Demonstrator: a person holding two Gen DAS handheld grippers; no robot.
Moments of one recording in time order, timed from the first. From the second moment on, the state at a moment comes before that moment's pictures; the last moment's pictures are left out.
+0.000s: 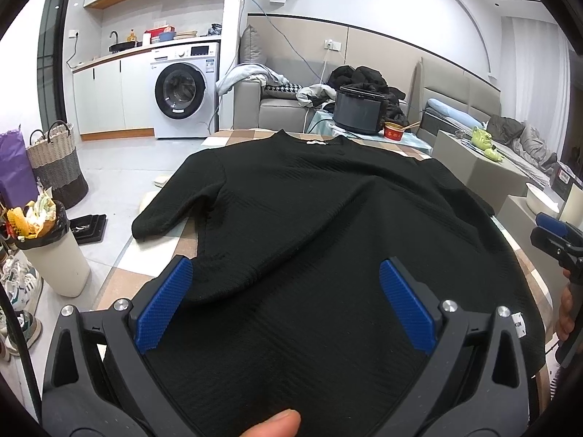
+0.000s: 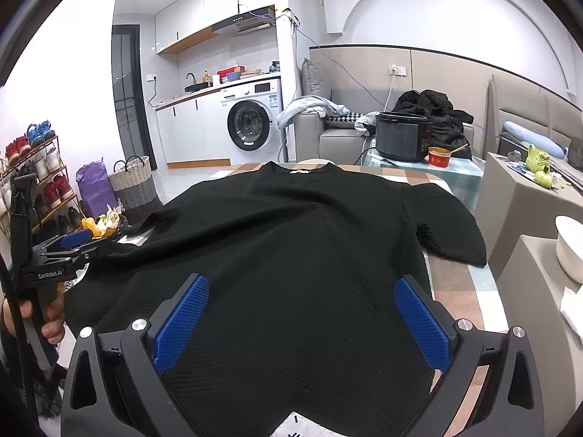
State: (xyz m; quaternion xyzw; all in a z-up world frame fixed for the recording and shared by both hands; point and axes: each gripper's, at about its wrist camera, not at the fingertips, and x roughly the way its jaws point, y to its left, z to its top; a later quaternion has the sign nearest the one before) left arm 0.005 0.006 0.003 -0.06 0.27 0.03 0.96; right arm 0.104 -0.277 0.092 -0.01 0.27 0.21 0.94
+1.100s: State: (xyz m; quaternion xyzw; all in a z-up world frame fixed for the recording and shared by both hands) left arm 0.002 0.006 0.006 -0.05 0.27 0.03 0.96; right arm 0.102 -0.288 0.096 0.01 0.27 0.19 0.94
